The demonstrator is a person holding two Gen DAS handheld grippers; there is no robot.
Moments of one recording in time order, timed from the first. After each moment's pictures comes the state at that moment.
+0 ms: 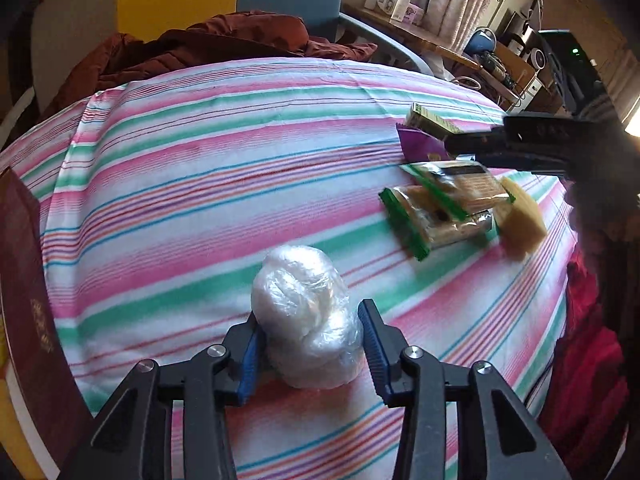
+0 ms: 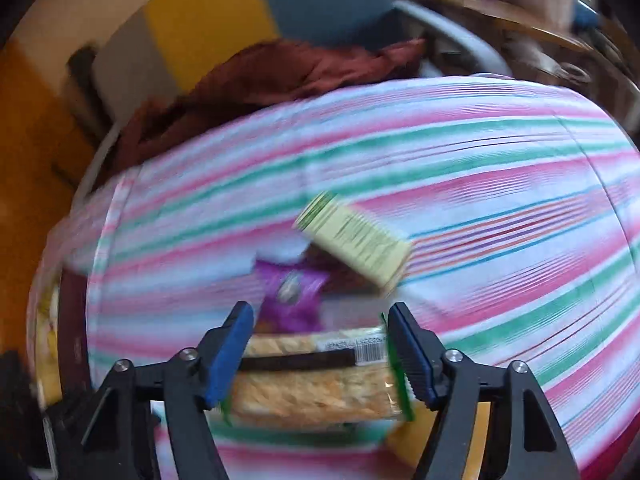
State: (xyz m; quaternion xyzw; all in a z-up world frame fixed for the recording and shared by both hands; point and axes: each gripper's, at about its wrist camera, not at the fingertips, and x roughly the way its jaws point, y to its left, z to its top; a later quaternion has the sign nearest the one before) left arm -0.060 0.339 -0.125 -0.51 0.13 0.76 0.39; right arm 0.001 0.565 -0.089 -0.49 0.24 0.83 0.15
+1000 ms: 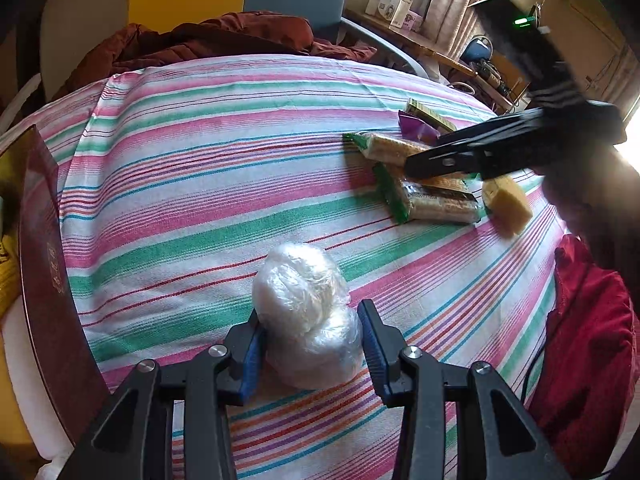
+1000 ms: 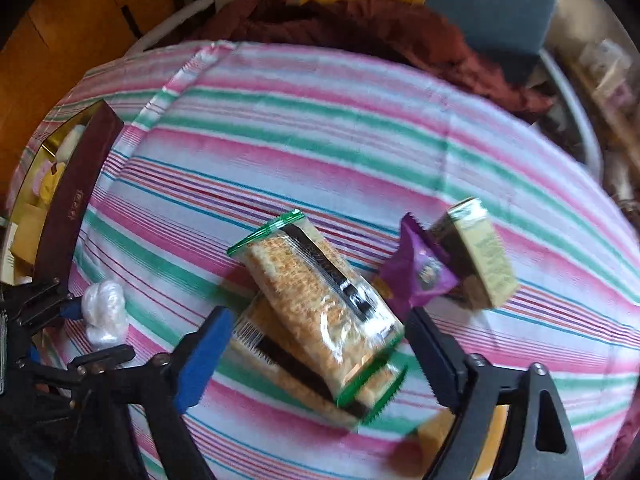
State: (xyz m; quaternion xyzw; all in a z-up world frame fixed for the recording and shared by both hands) left arm -0.043 0.304 -0.124 -0.51 0.11 0.76 0.40; right arm -0.045 0.503 -0.100 -0.59 0.05 0.80 0.01
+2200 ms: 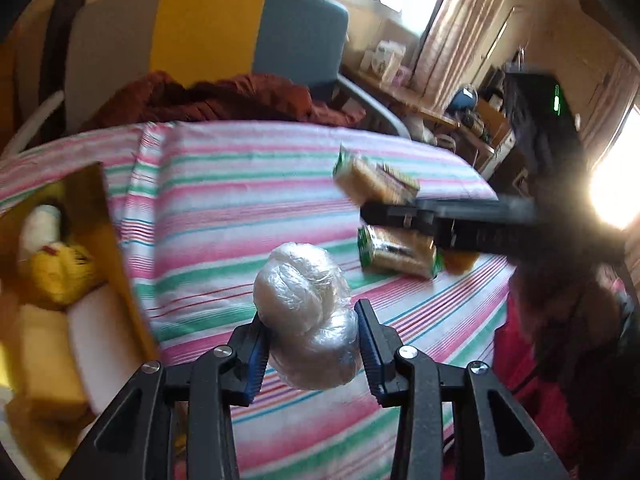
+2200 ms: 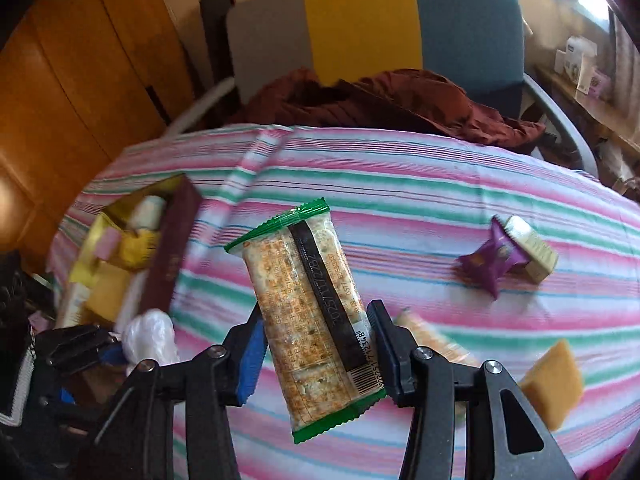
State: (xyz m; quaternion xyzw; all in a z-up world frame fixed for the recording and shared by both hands) left arm -0.020 0.238 -0.046 -0.44 0.04 0.80 0.41; right arm 0.007 0.413 -0.036 -0.45 0.12 0.88 0.01
